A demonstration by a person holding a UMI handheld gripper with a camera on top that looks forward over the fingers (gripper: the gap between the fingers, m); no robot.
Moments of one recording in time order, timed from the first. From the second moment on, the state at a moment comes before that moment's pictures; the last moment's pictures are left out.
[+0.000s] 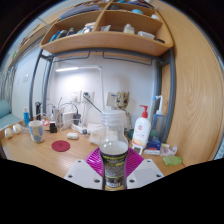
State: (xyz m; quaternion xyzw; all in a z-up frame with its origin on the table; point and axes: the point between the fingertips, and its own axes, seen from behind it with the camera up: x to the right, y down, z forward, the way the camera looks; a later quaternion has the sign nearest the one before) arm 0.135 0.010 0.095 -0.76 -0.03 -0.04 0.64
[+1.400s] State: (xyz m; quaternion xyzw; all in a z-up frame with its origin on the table) arm -0.137 0.156 0.143 -0.37 -0.61 -0.53 0.45
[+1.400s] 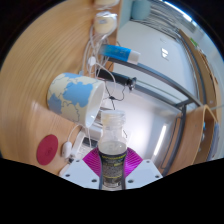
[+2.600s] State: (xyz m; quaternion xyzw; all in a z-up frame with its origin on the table) arm -0.105 0.140 0.086 -0.75 -0.16 0.13 0.62
